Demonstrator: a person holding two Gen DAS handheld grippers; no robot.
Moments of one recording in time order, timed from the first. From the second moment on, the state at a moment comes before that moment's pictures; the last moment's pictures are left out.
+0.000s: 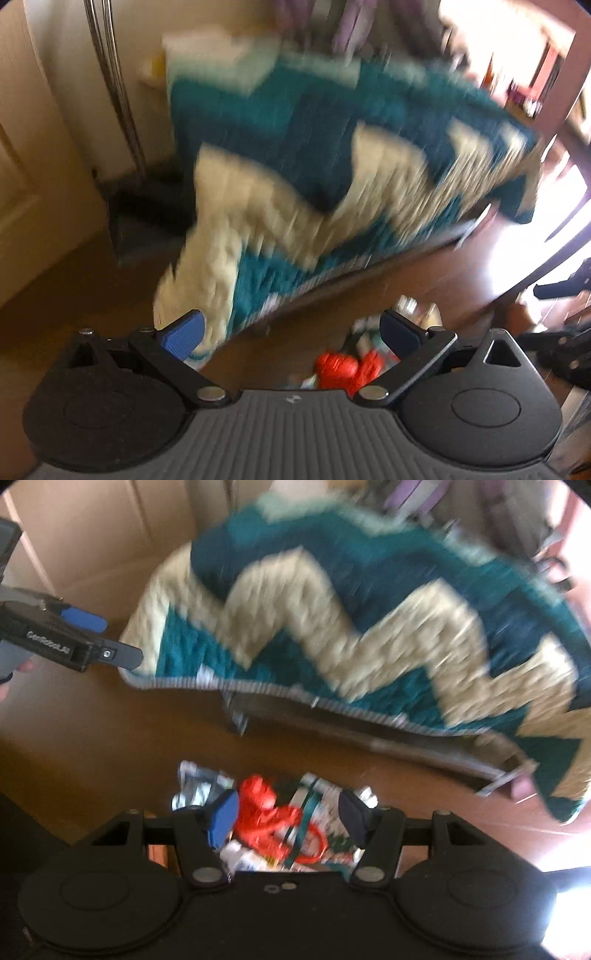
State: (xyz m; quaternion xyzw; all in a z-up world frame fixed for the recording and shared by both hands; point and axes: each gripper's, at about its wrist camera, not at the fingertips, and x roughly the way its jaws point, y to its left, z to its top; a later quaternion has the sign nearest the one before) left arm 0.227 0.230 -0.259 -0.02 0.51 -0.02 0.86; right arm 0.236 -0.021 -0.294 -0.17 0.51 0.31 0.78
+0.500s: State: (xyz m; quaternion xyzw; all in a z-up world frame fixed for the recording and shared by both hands) left arm 0.225 0.252 -0.488 -0.16 0.70 -0.04 0.69; right arm 0.230 0.000 -0.456 -0.27 0.61 0.34 0.66
